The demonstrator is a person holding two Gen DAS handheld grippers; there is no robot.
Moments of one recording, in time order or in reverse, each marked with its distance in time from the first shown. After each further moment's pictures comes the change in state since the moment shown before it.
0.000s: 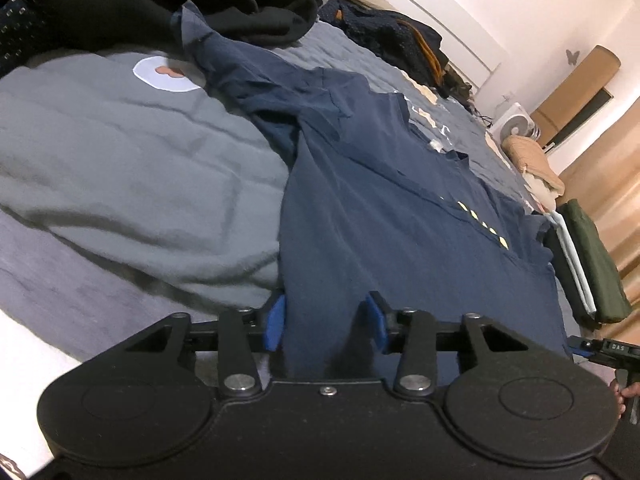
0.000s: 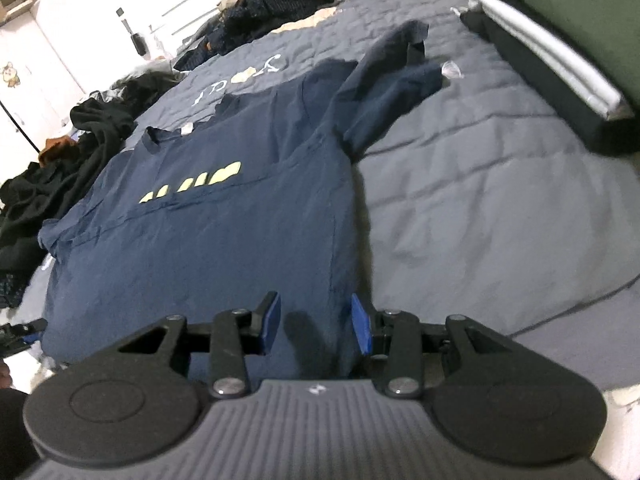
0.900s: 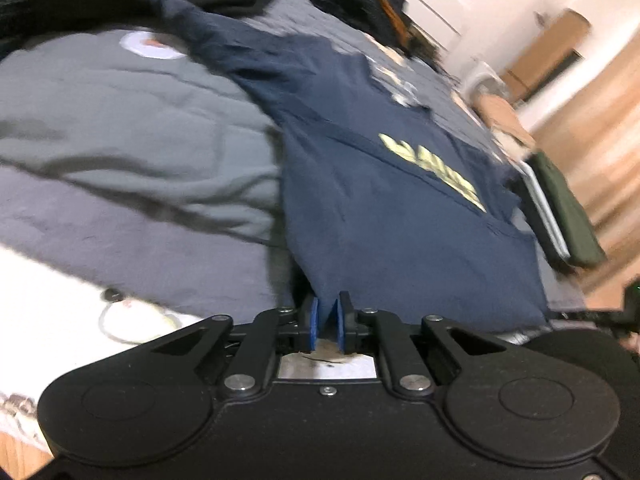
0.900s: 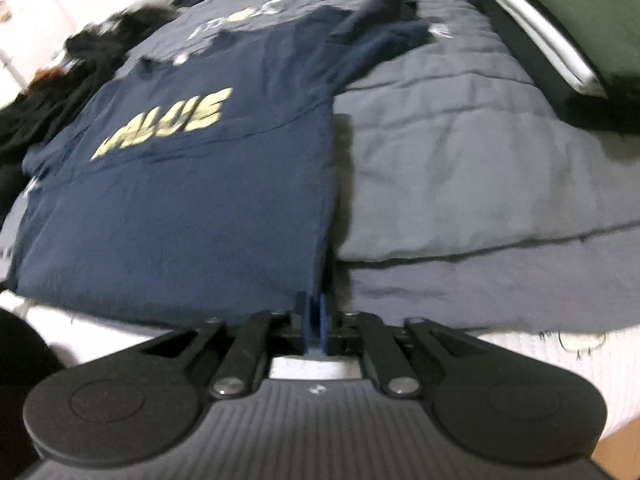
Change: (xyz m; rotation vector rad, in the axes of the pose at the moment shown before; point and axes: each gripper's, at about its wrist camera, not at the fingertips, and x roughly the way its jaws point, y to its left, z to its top) left arm -0.035 0.003 -0.028 0.051 0.079 -0.042; right arm -0.028 -0.003 -0.023 -0.083 0.147 -0.083
